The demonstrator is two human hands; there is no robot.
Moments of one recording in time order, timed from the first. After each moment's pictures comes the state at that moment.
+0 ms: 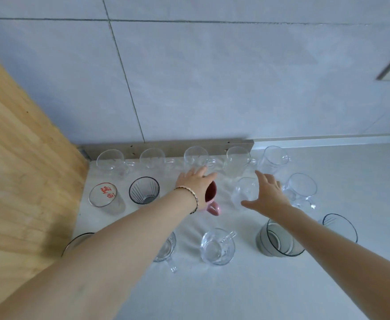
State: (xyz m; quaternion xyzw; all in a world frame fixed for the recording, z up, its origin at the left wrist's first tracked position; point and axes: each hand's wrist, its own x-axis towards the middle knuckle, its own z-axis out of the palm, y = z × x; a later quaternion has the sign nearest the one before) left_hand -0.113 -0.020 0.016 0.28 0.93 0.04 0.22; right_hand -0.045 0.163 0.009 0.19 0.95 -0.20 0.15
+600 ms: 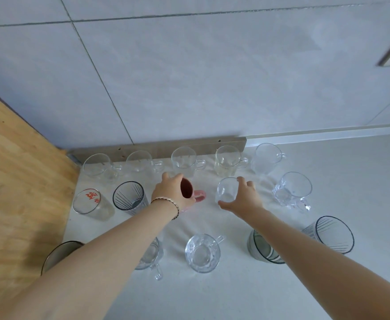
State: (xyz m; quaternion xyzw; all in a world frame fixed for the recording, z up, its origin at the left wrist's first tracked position) left_hand -0.112 -0.014 -0.002 0.02 0.96 0.15 0.22; right_hand -0.060 0.161 -0.021 0.22 0.91 -0.30 0.16
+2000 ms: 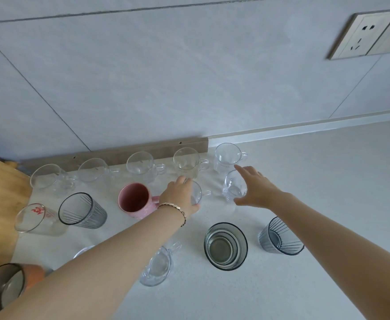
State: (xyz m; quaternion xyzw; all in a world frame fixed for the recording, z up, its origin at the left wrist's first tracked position) left_hand -0.093 0.105 -0.005 0.18 0.95 0.07 0.24; right_hand -0.054 0.307 -0.011 0.10 0.95 -0.20 0.22
